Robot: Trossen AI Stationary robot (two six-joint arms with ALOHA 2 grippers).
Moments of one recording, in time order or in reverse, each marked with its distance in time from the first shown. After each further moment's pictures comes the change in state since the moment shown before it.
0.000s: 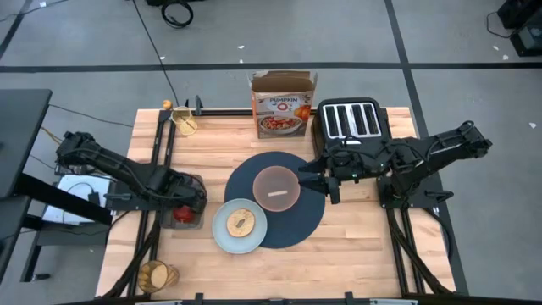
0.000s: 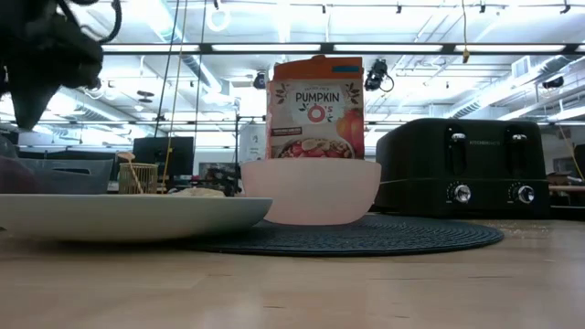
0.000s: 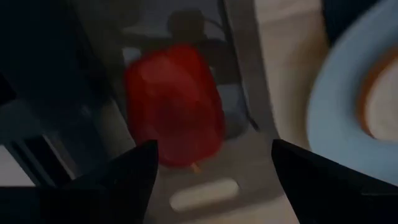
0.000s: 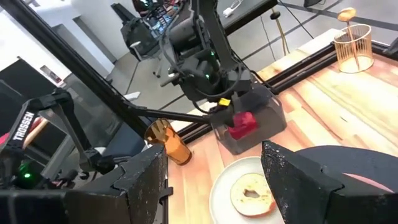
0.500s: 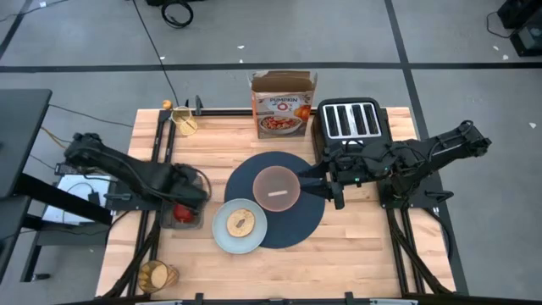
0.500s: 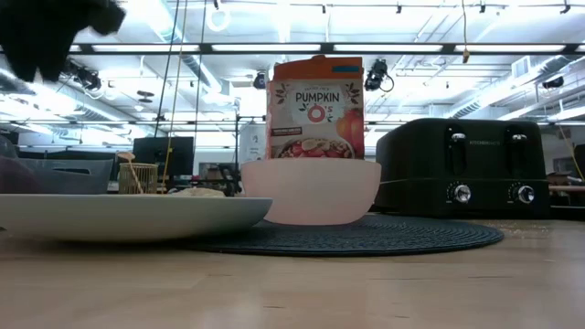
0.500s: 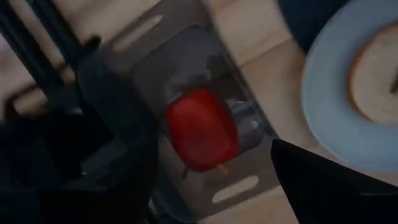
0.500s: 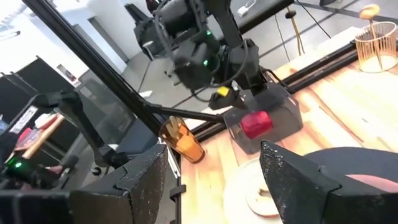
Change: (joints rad) left arm -0.010 0.128 0.295 -0.315 -0.173 0.224; right arm 0.047 0.000 0.000 0.028 -0.002 0.003
